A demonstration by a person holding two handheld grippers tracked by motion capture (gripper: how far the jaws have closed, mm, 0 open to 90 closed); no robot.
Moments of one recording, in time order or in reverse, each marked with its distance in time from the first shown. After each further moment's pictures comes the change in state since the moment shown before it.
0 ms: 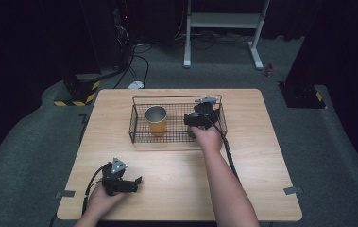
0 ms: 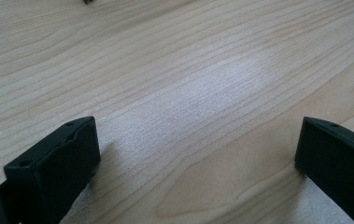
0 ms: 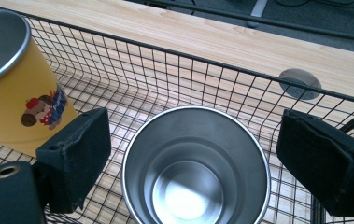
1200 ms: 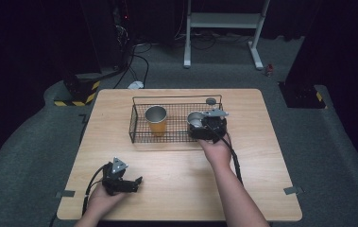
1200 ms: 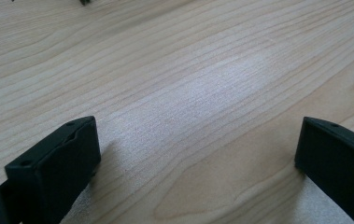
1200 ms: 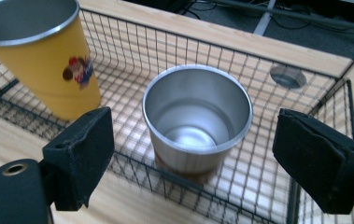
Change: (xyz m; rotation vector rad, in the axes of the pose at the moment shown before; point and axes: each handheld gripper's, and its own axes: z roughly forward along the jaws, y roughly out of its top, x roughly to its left) left arm -0.001 0.000 0.000 -0.001 -0.005 -0.003; right arm -0.001 -0.038 -0.046 -0.082 0.023 -0.060
